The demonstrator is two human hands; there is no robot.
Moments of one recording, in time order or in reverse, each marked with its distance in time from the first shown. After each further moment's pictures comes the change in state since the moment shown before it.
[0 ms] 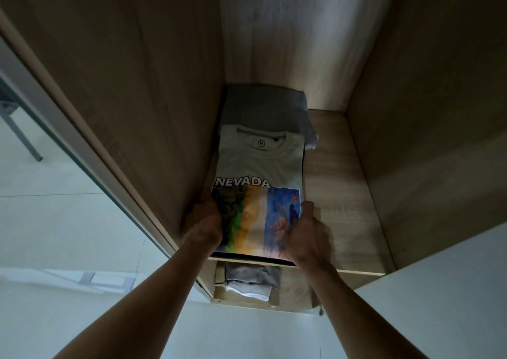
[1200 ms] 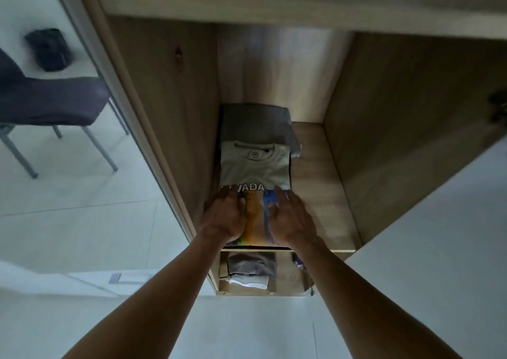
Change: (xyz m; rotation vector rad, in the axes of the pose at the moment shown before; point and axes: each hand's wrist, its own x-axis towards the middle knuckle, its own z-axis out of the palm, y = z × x) left_hand -0.054 0.024 -0.085 -0.009 -0.126 0.387; right_hand -0.045 -0.072 -0.072 -0.132 -0.181 -0.136
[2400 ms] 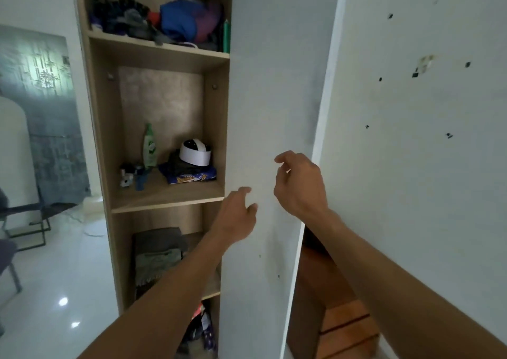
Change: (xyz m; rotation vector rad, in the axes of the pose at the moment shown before) left_hand -0.493 0.378 -0.261 -0.386 0.145 0.693; right_hand -0.631 -0.045 -0.446 0.011 1.150 -0.250
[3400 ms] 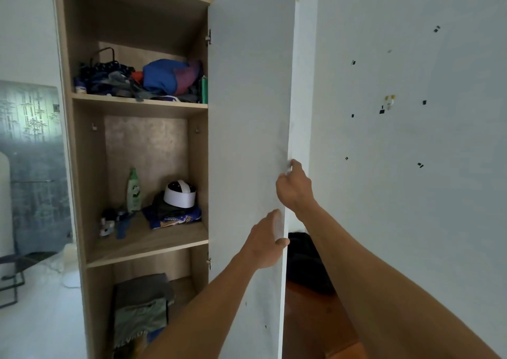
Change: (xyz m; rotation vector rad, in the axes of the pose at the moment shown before) left_hand 0.043 0.094 0.049 0.093 -0.195 0.145; right_hand 0.088 0.023 -0.045 0.333 -0.091 0.431
